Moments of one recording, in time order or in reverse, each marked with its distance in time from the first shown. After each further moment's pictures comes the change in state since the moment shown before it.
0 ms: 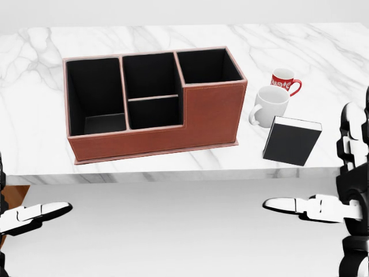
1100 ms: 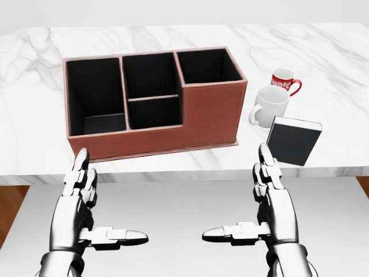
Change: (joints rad) left arm -0.015 -0.084 -0.290 0.303 0.187 -0.094 -0.040; right arm -0.030 0.062 0.245 0.514 -0.115 -0.086 -0.037
